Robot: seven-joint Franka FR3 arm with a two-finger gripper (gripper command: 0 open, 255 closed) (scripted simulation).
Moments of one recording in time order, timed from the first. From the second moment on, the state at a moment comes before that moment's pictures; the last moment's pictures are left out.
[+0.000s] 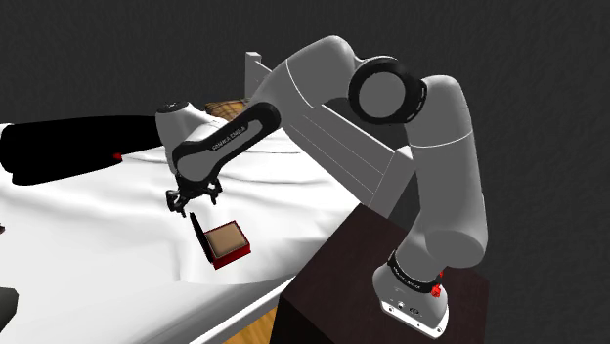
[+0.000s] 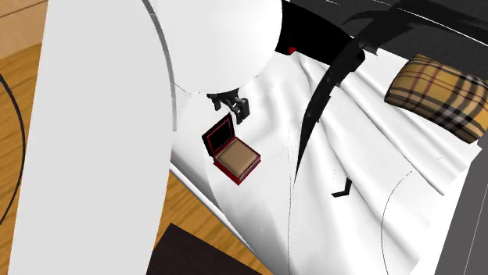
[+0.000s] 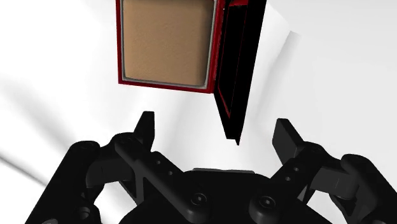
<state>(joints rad) 0.14 0.63 0.30 -1.73 -0.24 2.24 0.78</state>
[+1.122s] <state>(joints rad) 0.19 0.83 0.25 -1.55 -0.27 2.26 0.82</state>
